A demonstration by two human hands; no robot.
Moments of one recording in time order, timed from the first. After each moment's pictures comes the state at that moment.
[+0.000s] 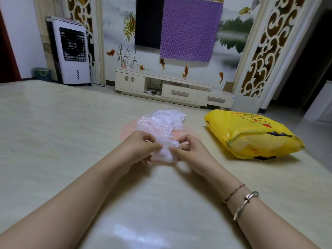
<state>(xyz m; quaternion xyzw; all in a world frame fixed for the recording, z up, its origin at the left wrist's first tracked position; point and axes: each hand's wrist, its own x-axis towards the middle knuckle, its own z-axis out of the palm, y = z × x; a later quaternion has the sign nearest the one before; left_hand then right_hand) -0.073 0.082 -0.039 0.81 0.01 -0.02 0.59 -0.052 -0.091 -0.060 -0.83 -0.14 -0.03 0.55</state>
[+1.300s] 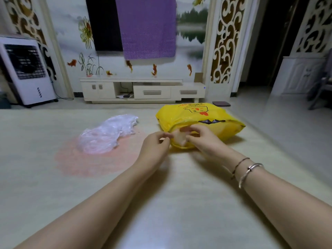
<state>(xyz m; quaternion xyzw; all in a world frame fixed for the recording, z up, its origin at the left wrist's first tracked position) -0.045 -0.105 -0.041 0.83 -0.13 0.08 0.54 -0.039 -0.267 -0.028 -0.87 -0.07 -0.10 0.47</state>
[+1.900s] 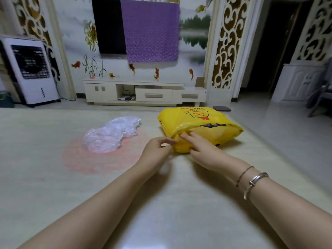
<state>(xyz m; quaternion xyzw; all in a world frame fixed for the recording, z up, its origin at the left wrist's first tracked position) -0.057 -0.096 -0.040 0.80 -0.15 0.02 0.58 -0.063 -0.265 -0.028 -0.97 -0.13 -0.05 0.18</state>
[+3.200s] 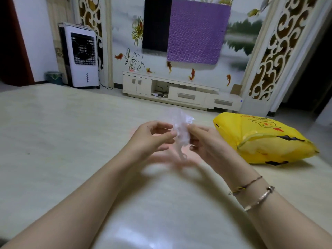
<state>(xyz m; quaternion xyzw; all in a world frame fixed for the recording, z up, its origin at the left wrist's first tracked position) -0.078 0.083 -0.021 0.71 -0.06 0.04 0.70 -0.056 -0.081 -0.010 -0.72 -0.13 0.04 0.68</state>
